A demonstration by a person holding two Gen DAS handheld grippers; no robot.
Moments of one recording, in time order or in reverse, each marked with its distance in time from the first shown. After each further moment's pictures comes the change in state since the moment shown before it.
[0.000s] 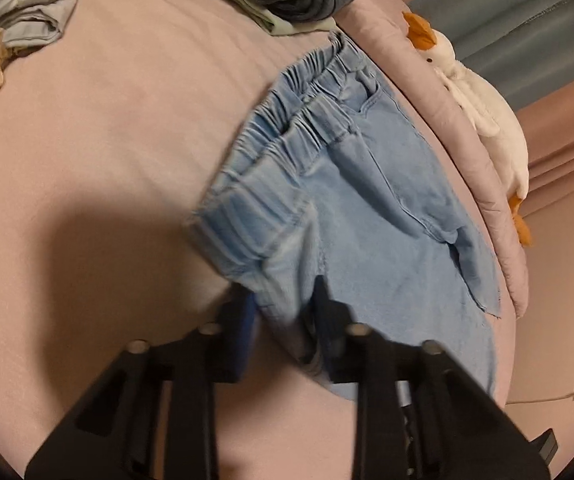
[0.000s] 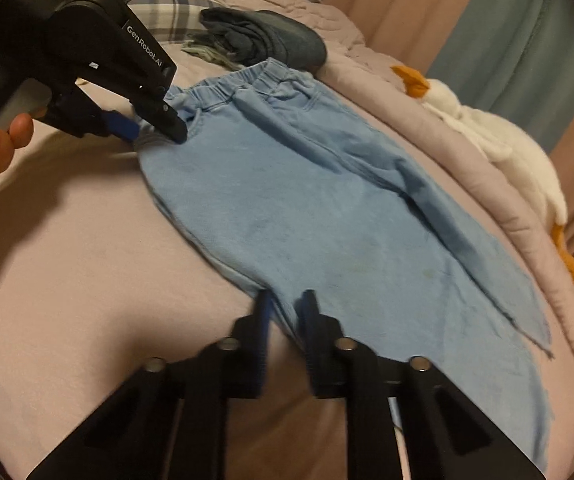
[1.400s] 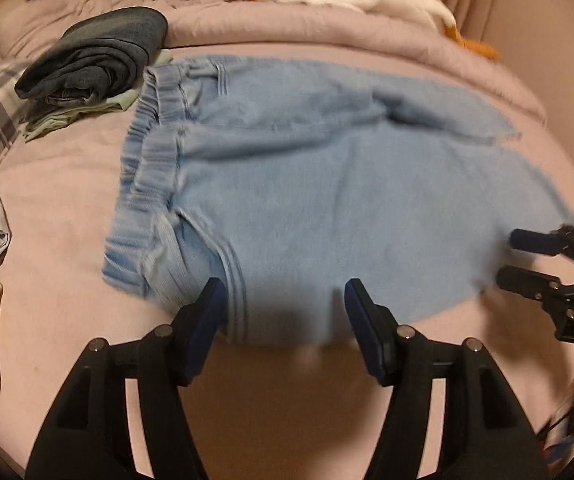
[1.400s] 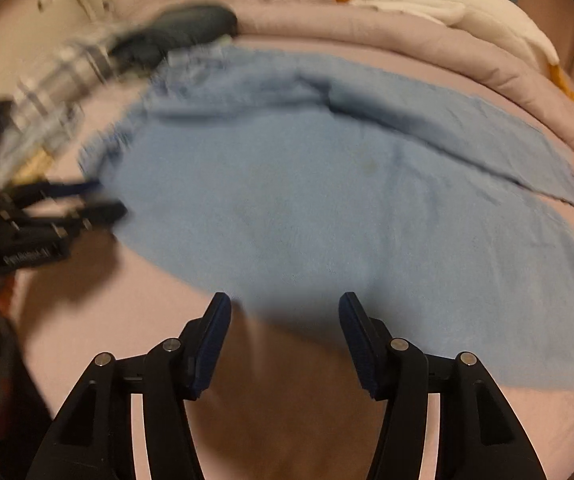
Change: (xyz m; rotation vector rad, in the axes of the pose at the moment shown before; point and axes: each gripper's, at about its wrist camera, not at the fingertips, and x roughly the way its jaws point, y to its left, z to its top) left arm -0.002 -0.075 -0.034 0.703 0.003 0.118; right arm -0.012 -0.092 -0.022 0.449 0.159 0.216
